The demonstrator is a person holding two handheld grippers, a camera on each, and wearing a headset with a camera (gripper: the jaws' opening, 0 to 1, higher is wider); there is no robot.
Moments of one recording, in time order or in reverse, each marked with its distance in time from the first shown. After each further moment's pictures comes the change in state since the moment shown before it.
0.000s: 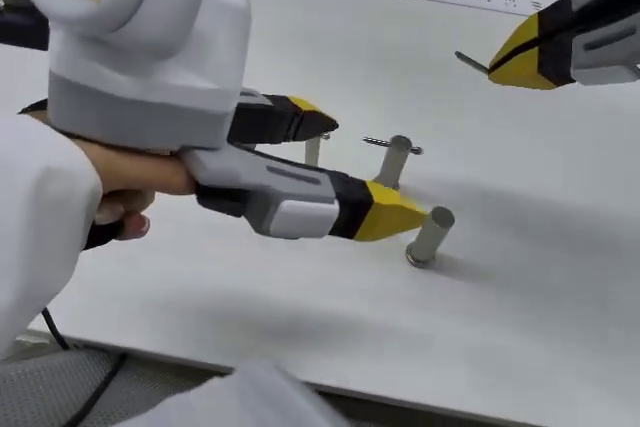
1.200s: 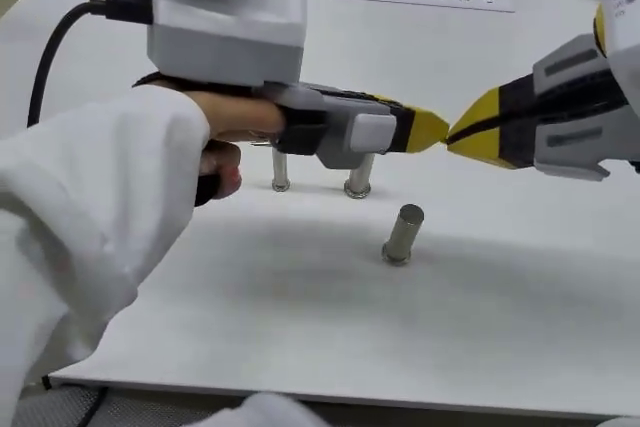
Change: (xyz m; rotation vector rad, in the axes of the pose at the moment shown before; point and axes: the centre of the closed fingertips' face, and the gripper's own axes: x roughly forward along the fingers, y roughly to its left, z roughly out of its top) left arm 0.058 -0.013 0.031 -0.190 -0.032 -0.150; right arm -0.007 0.061 0.007 0.019 -0.043 -0.045
